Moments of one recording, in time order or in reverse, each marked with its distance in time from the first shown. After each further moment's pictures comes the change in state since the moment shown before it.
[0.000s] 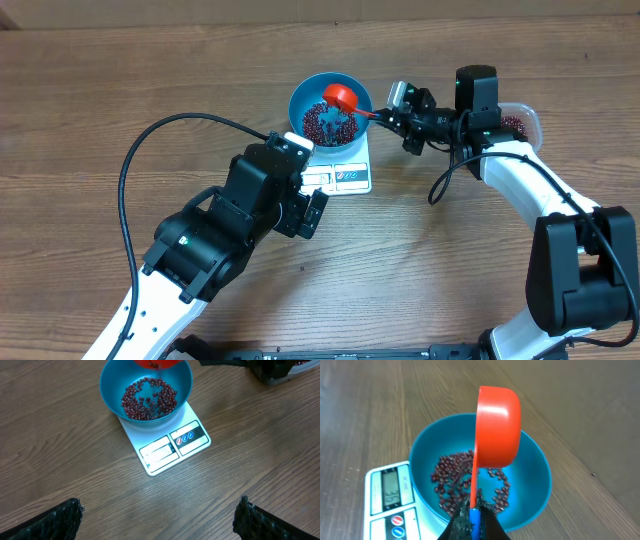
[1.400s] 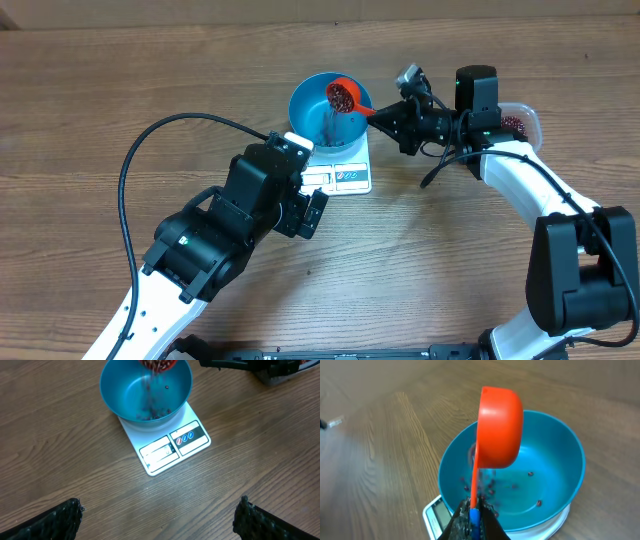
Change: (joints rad) left arm 0.000 0.000 0.000 0.000 0.000 0.000; right arm 0.000 0.000 0.000 -0.003 -0.048 0.541
